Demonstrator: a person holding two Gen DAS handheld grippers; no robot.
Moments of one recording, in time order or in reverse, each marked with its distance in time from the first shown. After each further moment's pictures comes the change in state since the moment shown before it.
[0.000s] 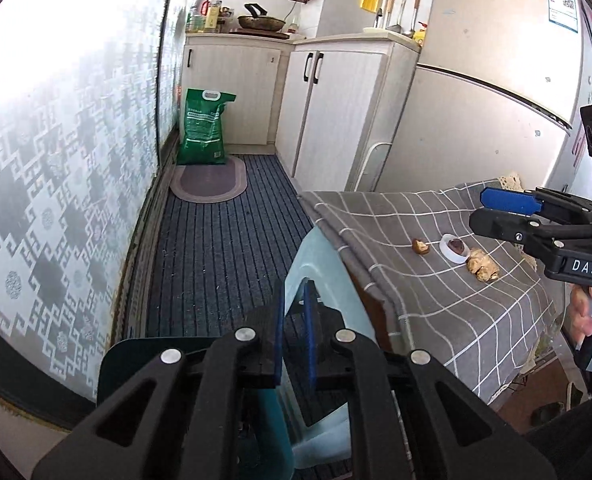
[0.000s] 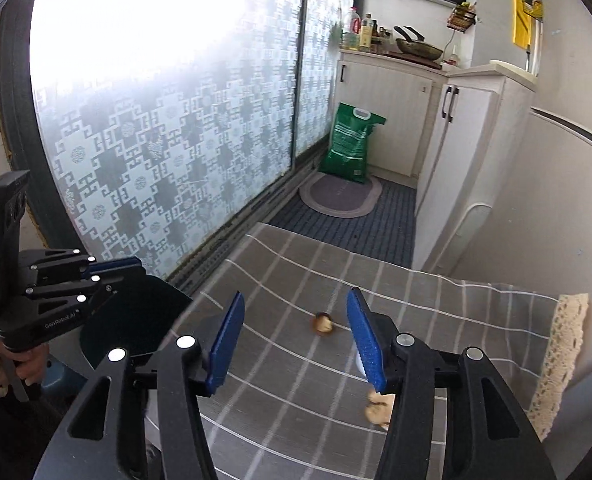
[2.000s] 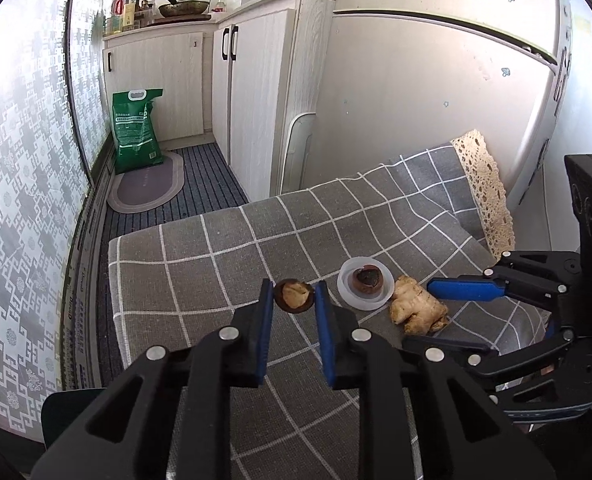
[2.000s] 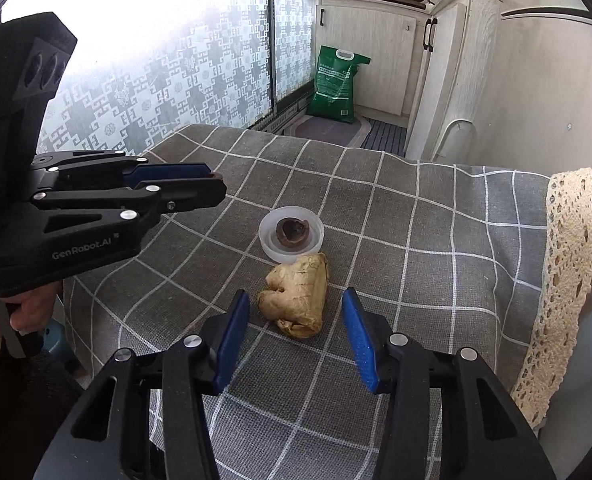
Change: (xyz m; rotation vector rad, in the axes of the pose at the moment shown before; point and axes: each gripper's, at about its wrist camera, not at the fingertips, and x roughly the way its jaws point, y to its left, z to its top) left arm 0.081 -0.111 0.030 0.145 0.094 -0.102; right arm 0.019 -0.064 -0.069 0.056 0.175 0.035
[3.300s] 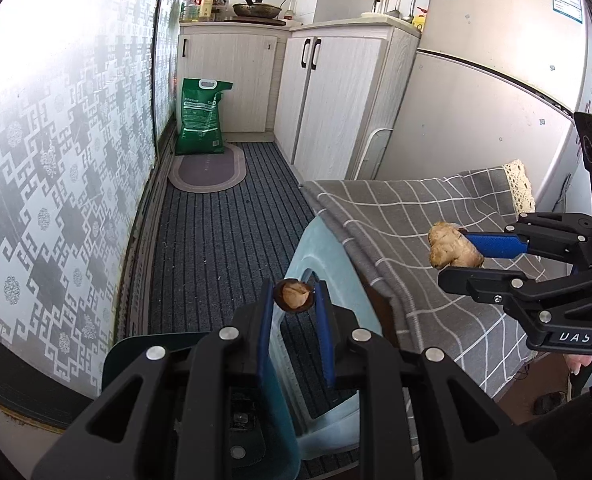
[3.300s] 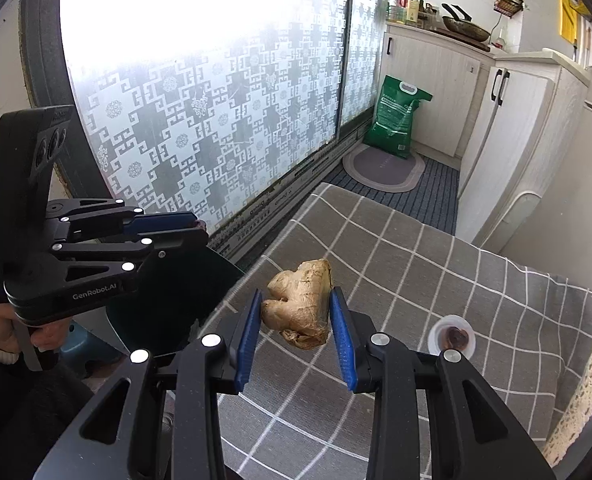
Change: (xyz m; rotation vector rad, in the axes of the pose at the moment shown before) left arm -0.085 0.108 -0.057 -0.140 -0.036 0.119; right arm 0.000 0.117 0.059 -0.140 -0.054 0.107
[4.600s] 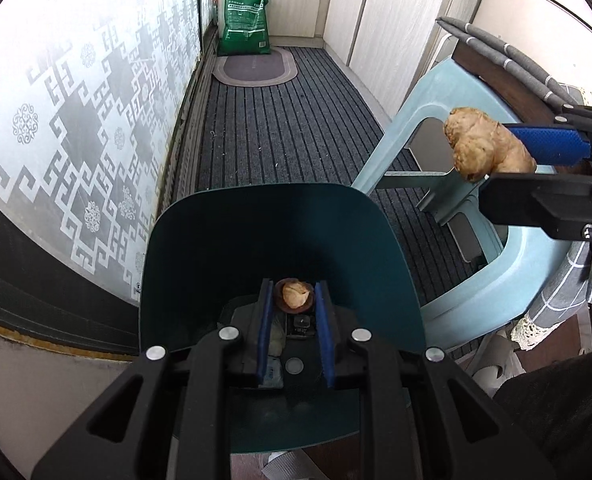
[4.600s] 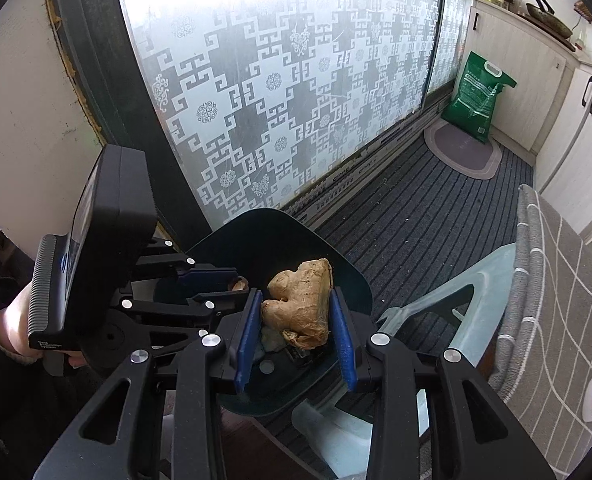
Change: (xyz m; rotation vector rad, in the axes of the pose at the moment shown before) left arm 0.039 0.083 -0.095 -0.057 0.328 0.109; right arm 0.094 0.106 0.015 -0.108 0.164 0.179
